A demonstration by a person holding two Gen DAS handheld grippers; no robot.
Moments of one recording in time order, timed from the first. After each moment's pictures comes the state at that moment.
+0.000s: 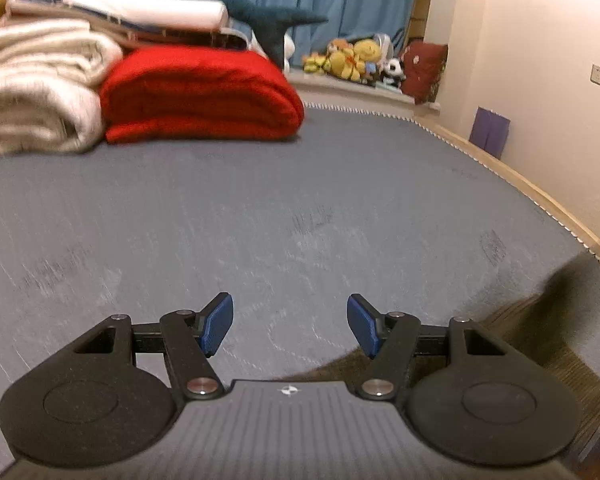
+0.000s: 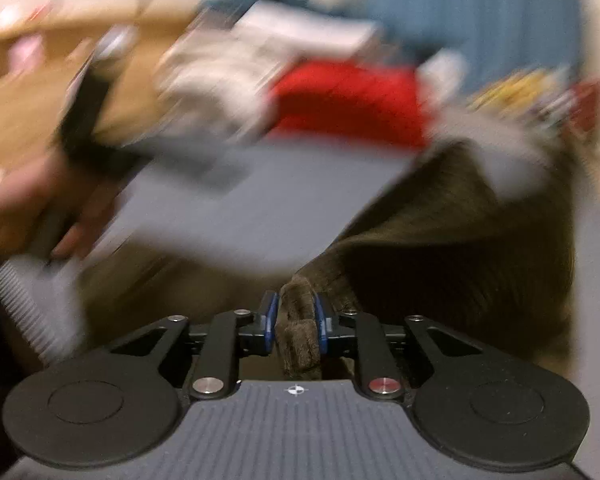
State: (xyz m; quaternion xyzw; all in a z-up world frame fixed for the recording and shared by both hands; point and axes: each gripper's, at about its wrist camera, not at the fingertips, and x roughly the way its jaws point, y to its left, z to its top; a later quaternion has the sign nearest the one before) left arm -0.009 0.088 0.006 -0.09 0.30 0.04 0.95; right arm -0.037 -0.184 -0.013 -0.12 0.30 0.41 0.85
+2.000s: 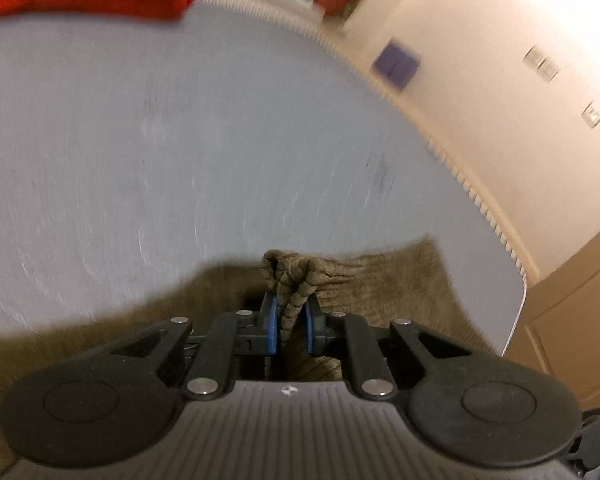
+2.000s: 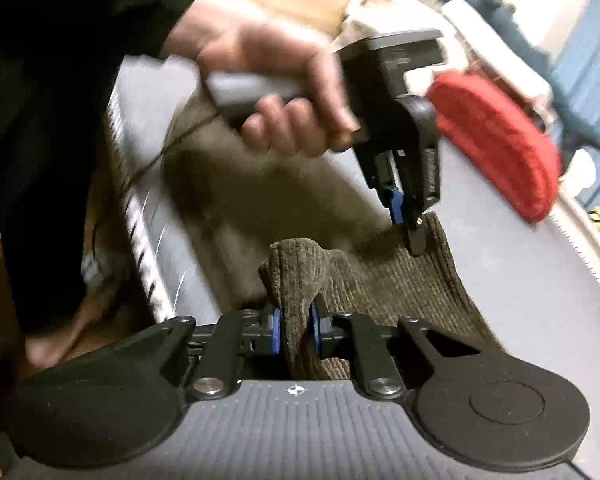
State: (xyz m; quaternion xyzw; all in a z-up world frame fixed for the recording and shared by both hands) left arm 0.059 0.064 -0.044 -0.19 0.39 -0.15 0.89; right arm -0.075 -0.176 -0.039 -0.36 0.19 0.52 0.76
